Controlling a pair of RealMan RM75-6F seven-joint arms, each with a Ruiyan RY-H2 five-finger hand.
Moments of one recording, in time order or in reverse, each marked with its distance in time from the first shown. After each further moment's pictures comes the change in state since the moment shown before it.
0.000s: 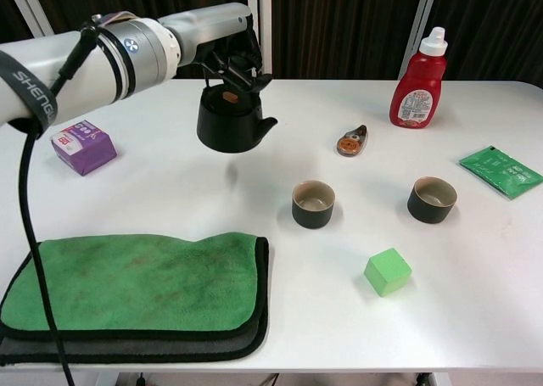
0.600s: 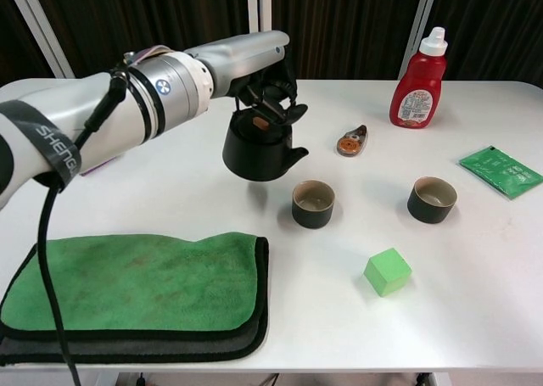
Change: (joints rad) left arm -0.002 -0.096 0.025 -0.030 0.050 0.057 0.071; right arm 0.000 0.001 -0.002 -0.003 -0.004 0.003 -0.001
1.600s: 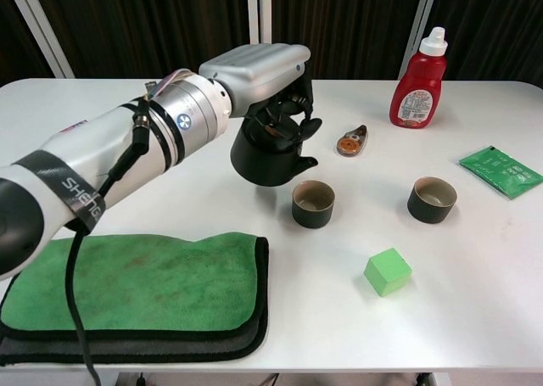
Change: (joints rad) left arm 0.023 -0.103 0.027 0.064 0.123 0.086 0.102; right arm 0.005 0.000 -0.003 -0.001 -0.002 -0.005 -0.006
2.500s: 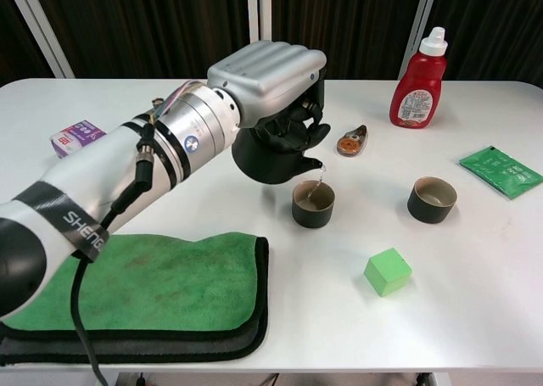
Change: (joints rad) left arm 0.028 -0.050 0.015 0.027 0.116 0.050 0.102; right arm 0.000 -0.002 -0.003 0.000 0.000 -0.001 -0.002
